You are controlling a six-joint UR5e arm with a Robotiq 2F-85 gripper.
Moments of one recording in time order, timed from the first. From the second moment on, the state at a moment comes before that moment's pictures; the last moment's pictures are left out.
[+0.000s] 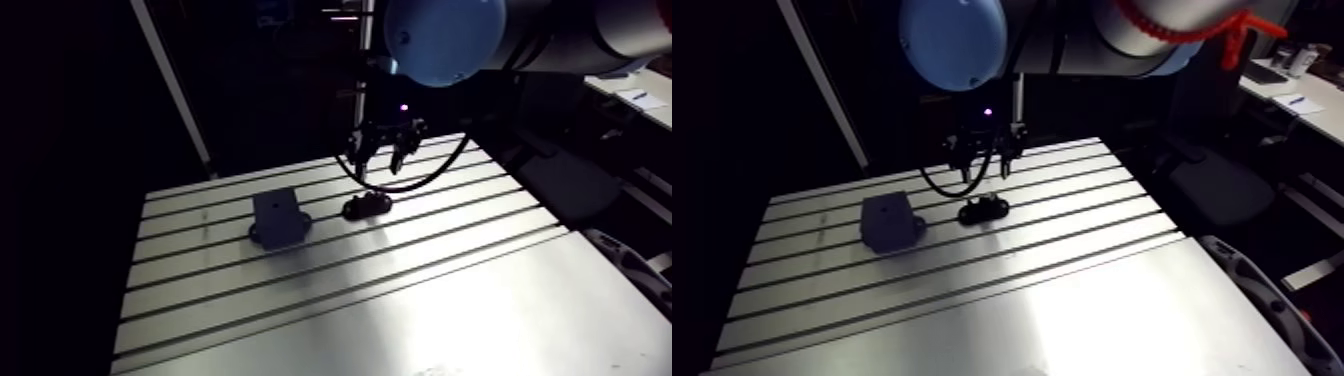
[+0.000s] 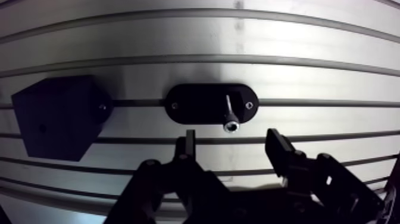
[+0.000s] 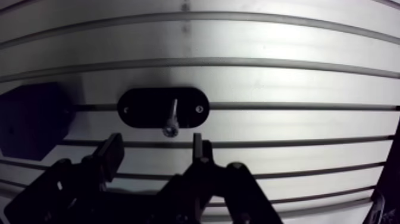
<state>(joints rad) -0.32 -1.23 1.83 -2.15 -1.56 -1.89</state>
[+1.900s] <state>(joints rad) -0.32 -1.17 1.84 -2.20 -1.59 -1.92</state>
